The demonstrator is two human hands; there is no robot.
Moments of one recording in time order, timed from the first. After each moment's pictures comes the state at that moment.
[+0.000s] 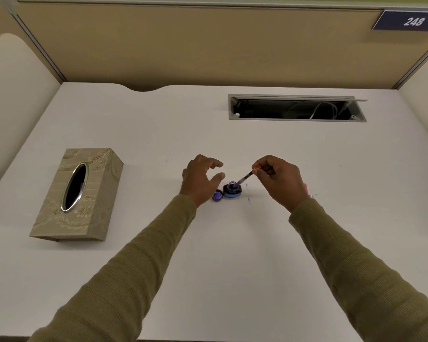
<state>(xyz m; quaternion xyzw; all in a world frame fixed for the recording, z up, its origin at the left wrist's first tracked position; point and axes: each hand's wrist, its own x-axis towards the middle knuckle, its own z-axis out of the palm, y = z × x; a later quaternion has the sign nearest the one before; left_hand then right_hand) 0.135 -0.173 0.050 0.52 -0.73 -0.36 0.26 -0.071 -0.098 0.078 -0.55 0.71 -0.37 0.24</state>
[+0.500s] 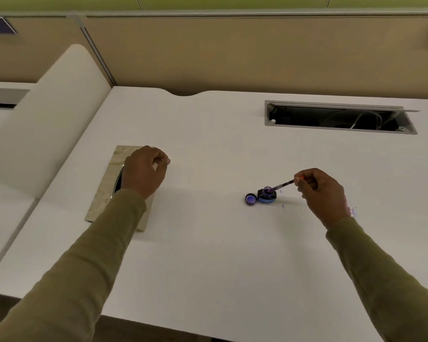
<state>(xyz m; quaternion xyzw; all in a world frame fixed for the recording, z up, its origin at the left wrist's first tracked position) 0.322 -0.205 0.102 0.59 -0.75 -0.11 0.28 -0.062 -0.089 0.065 -0.46 0.74 -0.42 0.26</state>
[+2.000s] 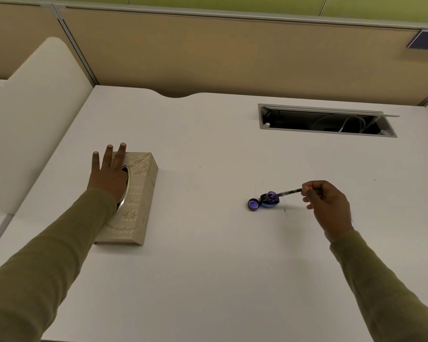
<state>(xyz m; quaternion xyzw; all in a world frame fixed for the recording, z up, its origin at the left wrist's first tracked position) 0.413 -0.268 0.050 0.58 -0.77 0.14 -0.23 -0.051 -0.080 0.047 -0.36 0.74 -0.49 0.27</state>
